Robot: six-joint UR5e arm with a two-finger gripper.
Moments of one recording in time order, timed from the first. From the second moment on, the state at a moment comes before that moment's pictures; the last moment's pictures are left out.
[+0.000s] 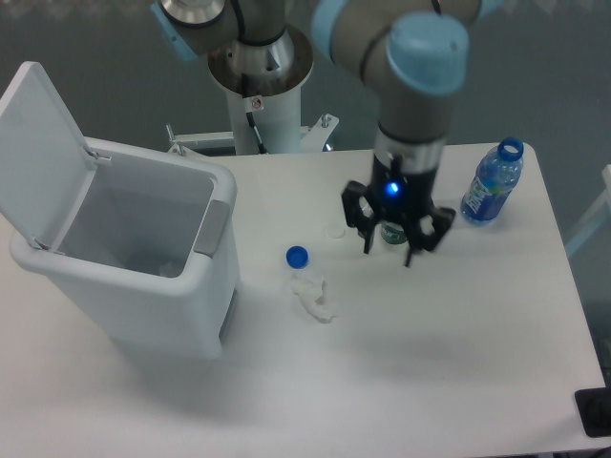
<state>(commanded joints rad) 2.56 -1.64 -1.58 -1.15 1.31 0.84</state>
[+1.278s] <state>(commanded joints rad) 2.14 -1.39 -1.54 -0.96 1.12 0.42</state>
